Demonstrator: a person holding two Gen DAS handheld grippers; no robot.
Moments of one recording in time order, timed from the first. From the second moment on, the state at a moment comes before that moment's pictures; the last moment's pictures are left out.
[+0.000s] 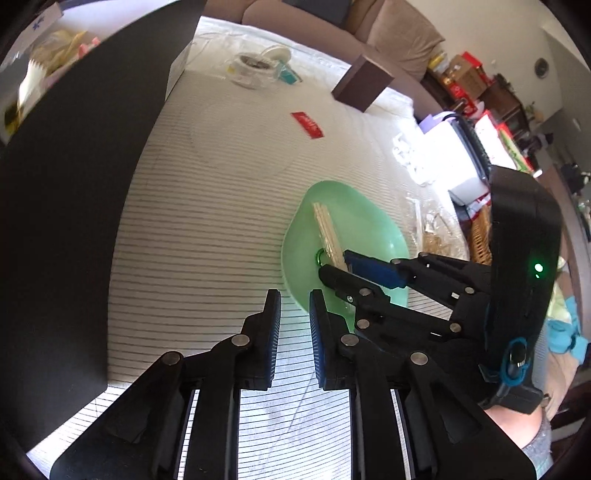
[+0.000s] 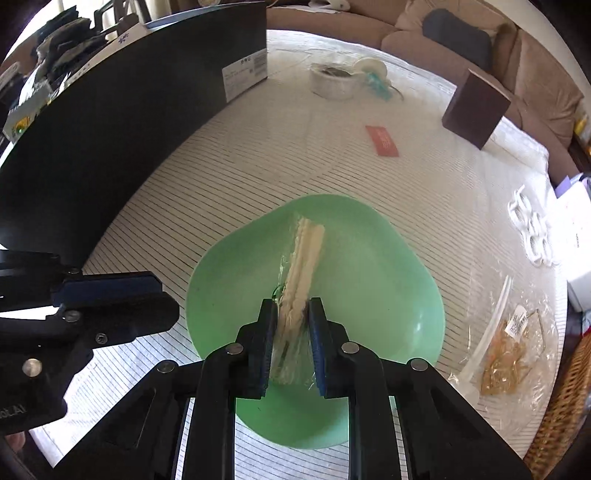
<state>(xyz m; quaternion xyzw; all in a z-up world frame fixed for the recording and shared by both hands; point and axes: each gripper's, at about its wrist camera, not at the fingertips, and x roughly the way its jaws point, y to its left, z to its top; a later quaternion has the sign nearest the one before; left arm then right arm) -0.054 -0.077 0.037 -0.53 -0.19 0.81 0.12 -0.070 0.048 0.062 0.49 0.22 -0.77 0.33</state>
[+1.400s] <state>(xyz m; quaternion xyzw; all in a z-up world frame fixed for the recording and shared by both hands) -0.067 -0.068 0.031 -0.55 -0.17 0.81 0.13 -0.089 0.071 0.058 0.49 0.22 -0.75 0.38</state>
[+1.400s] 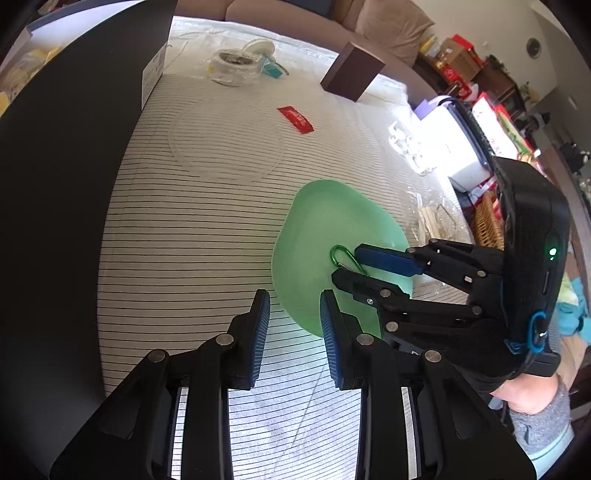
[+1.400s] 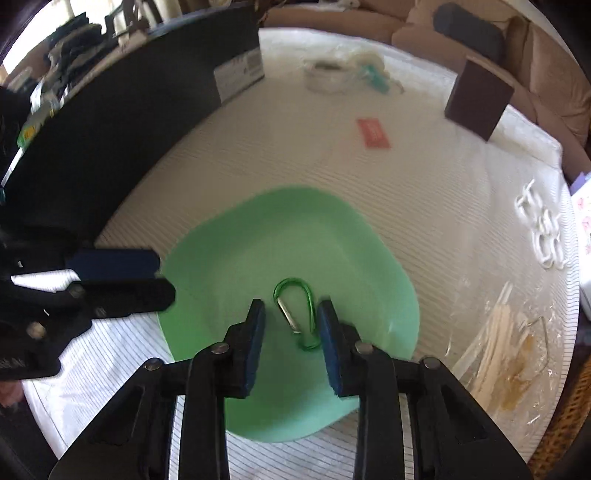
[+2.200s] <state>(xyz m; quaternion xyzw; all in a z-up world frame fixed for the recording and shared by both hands) -0.068 -0.057 0.027 -0.55 -0.16 0.81 0.13 -0.137 0.188 0.105 0.51 0.09 -0.82 0.25</state>
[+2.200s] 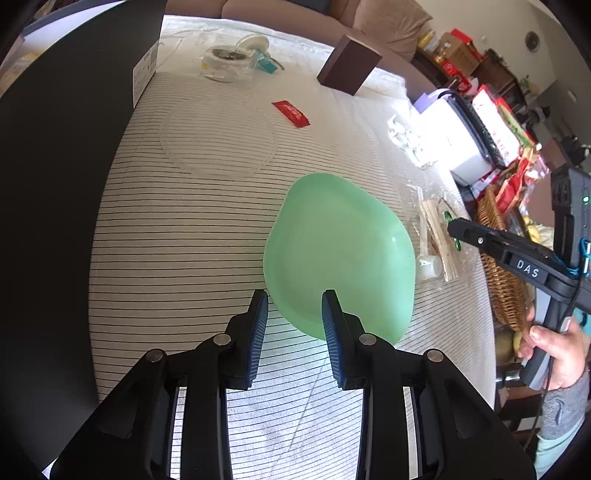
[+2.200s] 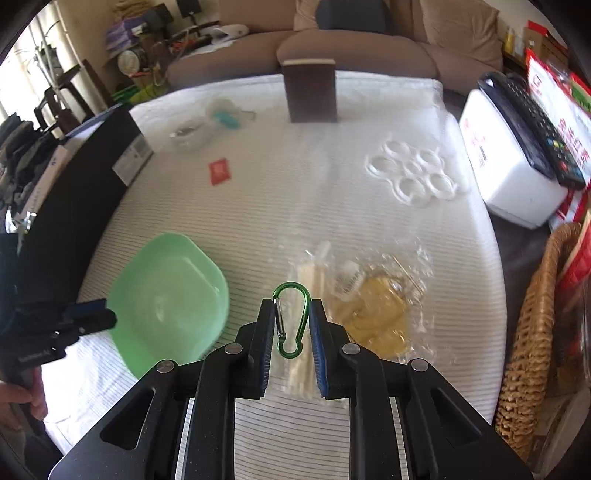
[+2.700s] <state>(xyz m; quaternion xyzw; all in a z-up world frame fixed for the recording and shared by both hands) -0.074 -0.054 0.014 -0.55 -0.14 0.81 0.12 -0.117 0.167 0.113 0.52 0.00 -0.80 0.30</state>
